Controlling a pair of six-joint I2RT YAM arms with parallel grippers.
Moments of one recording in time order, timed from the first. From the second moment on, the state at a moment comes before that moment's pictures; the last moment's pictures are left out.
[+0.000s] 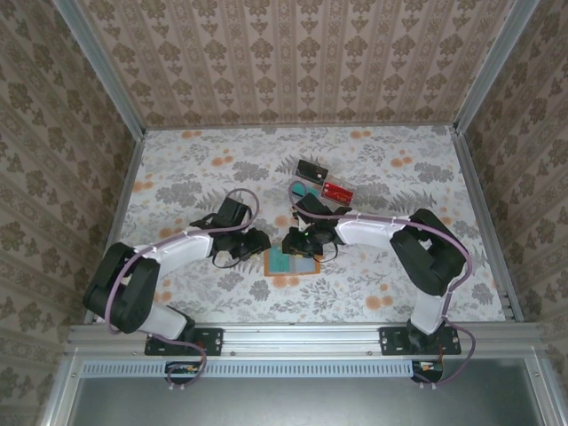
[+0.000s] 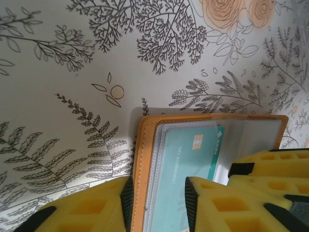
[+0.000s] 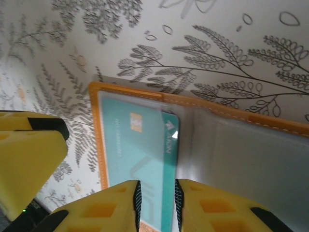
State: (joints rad) left arm -0.57 1.46 0.69 -0.31 0.36 -0.83; right arm 0.72 1.82 1.06 -0.33 -0.37 0.83
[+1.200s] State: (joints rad) left arm -0.59 1.57 0.70 -0.21 0.43 -0.81; right arm 0.72 1.85 1.06 -0.34 -0.36 0.75
